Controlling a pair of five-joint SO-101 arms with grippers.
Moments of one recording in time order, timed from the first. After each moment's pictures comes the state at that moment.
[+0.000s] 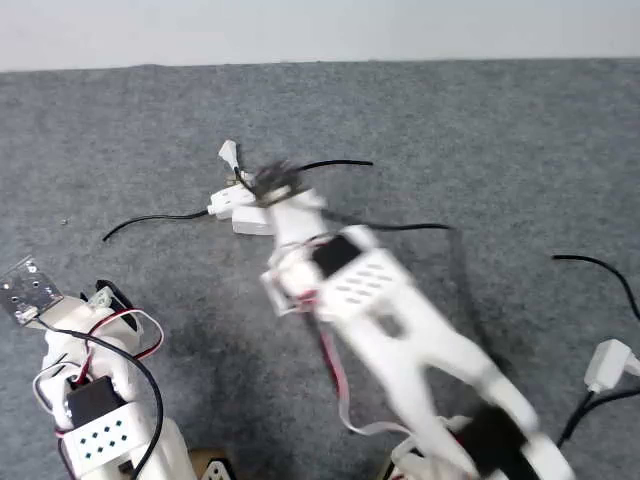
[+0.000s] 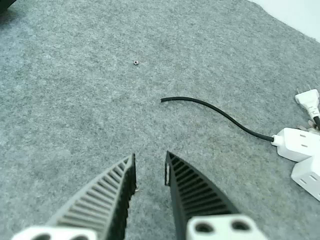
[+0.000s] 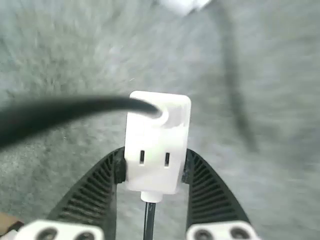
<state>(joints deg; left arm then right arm) -31.6 -74.2 83.4 44.1 18.3 -35.2 -19.6 22.5 71.7 -6.9</state>
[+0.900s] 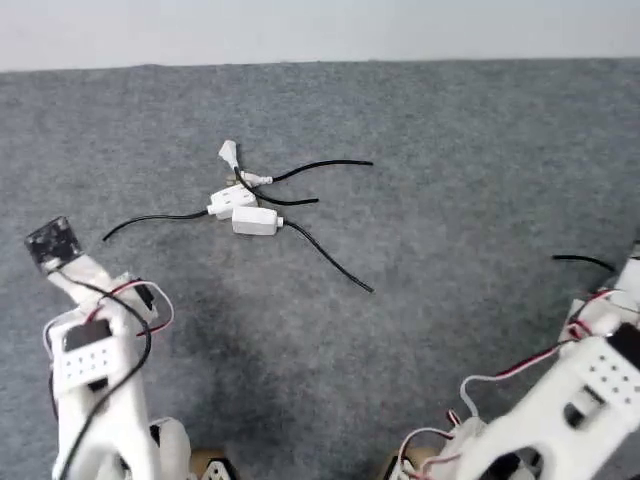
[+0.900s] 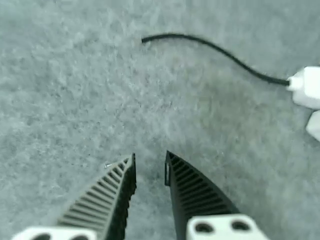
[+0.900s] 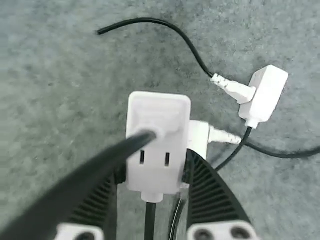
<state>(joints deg) -25.2 -37.2 69.7 39.8 18.3 45.6 -36.2 47.6 54.7 22.5</state>
